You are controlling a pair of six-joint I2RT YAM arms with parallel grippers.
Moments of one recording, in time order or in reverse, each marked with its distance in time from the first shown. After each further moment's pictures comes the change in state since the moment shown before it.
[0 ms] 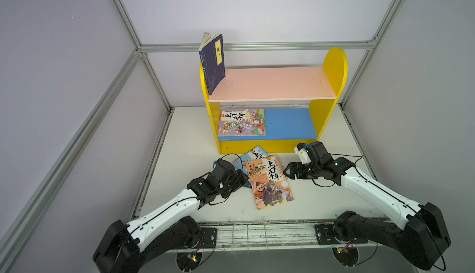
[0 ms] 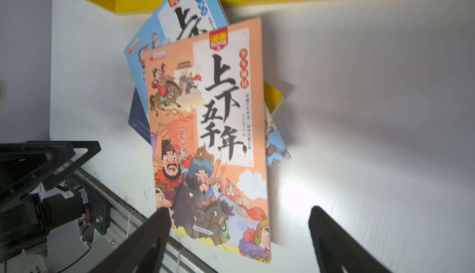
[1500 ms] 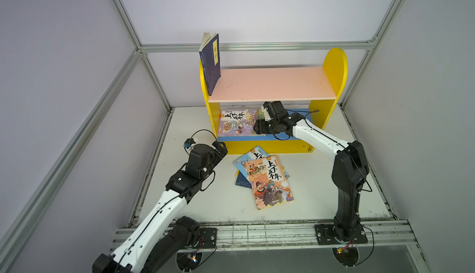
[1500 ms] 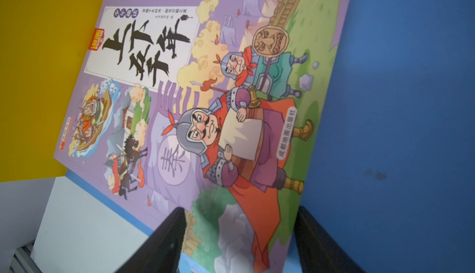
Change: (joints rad) left arm 0.309 -0.138 0.178 0.004 -0.277 0.112; right arm 0.090 0.826 0.990 0.027 0.210 -0.039
